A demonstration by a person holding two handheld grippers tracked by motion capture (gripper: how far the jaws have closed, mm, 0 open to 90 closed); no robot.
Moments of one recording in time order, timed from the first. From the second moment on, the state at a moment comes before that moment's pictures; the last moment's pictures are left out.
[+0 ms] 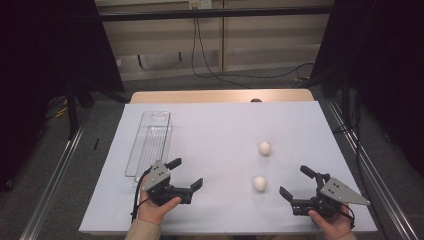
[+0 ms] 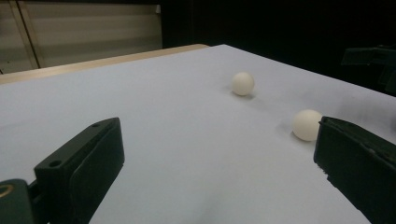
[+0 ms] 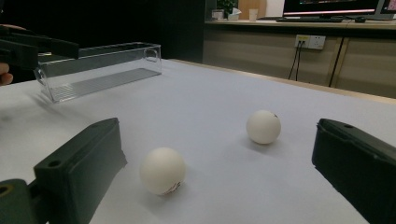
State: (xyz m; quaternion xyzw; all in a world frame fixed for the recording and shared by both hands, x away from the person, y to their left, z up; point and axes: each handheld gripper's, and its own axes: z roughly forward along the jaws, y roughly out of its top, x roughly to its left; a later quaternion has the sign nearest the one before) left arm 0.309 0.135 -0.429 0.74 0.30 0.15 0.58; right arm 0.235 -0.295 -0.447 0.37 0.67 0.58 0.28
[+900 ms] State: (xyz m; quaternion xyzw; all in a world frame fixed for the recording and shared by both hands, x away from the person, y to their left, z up) left arm 0.316 0.112 -0.430 0.75 0.29 0.14 0.58; right arm 0.235 -0.295 -0.447 0.37 0.67 0.58 0.28
